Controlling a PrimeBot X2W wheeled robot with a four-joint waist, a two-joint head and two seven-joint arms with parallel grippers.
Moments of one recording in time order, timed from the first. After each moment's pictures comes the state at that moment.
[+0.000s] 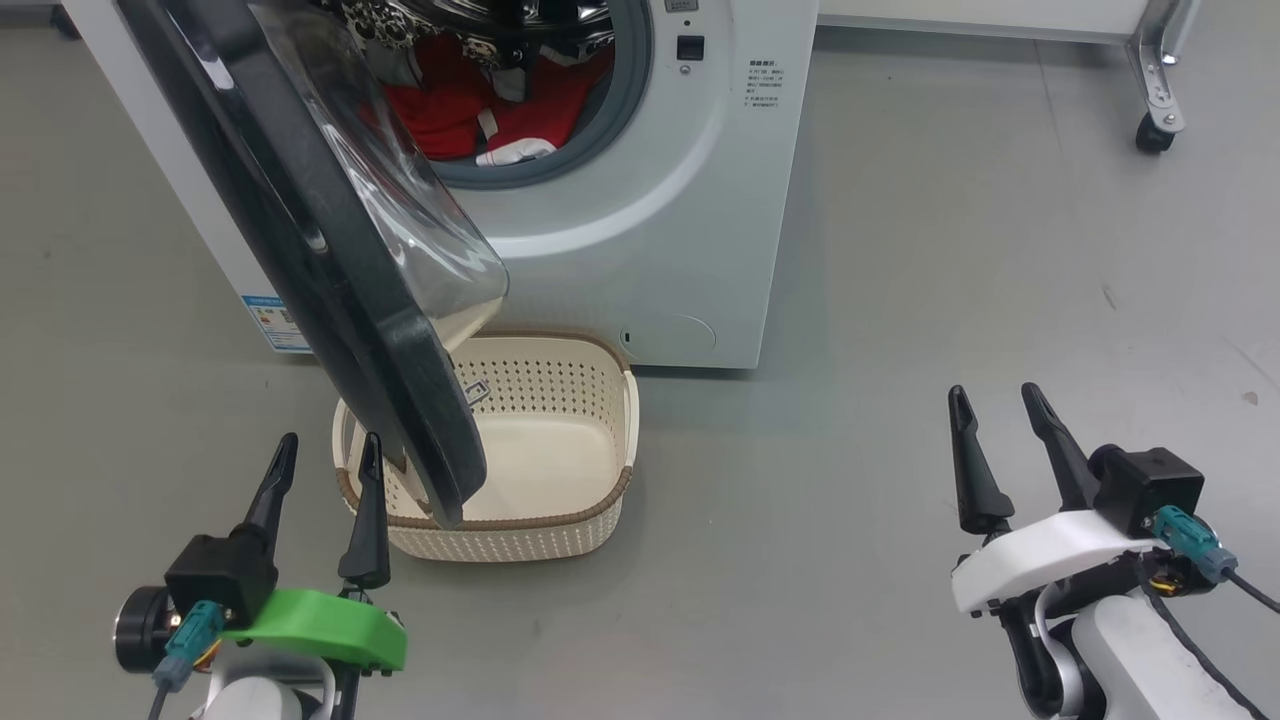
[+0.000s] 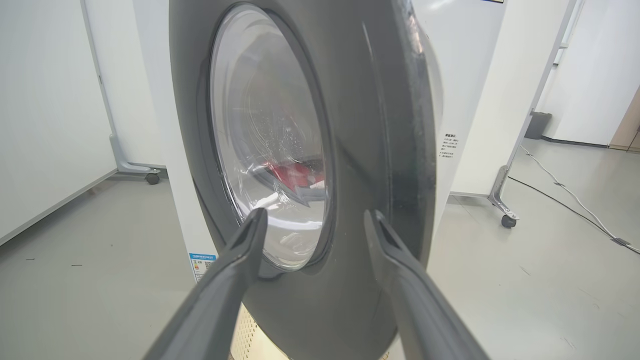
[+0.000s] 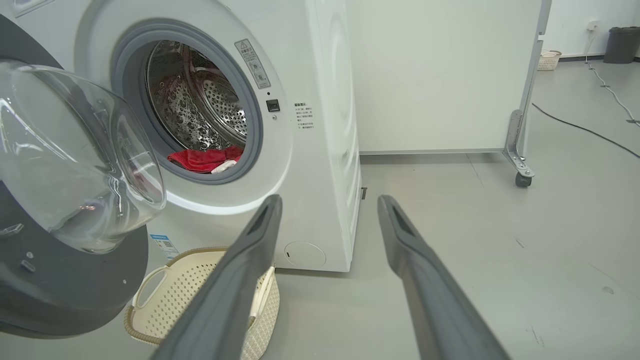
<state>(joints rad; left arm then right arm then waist) -0.11 0.03 -0.12 0.24 -0.31 -0.01 -0.25 -0.17 -0.30 0.46 0.20 0.67 -0.10 -0.26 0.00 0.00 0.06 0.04</state>
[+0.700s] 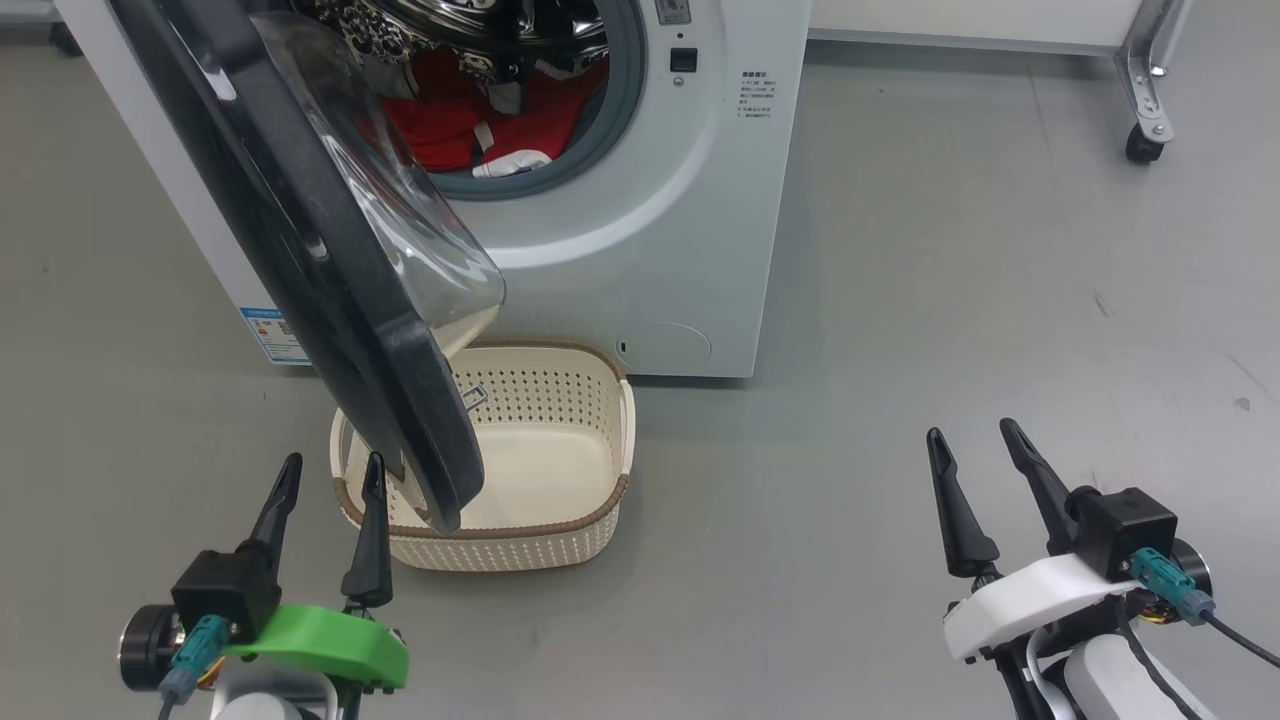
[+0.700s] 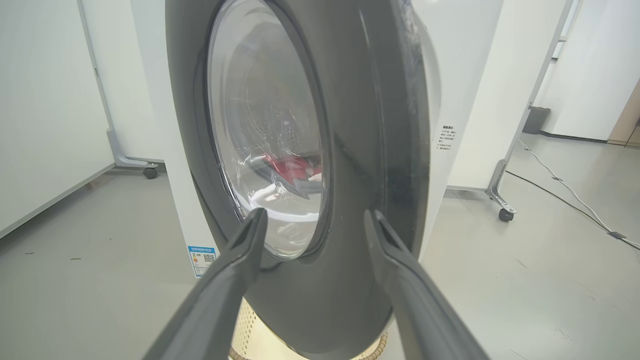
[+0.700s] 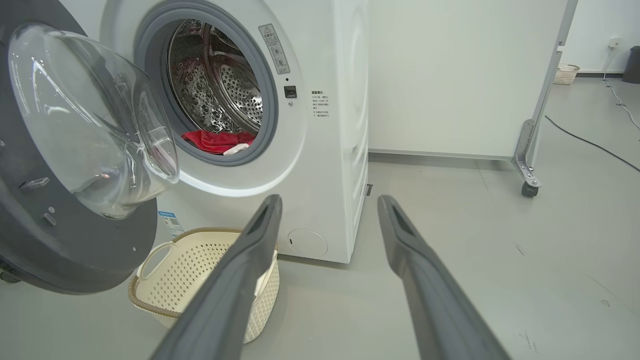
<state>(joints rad) -0.09 0.03 -0.12 0.25 -0.31 -0.01 -0.25 -0.09 -0.27 0.44 0.18 0.55 -0.09 -0.26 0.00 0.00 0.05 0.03</state>
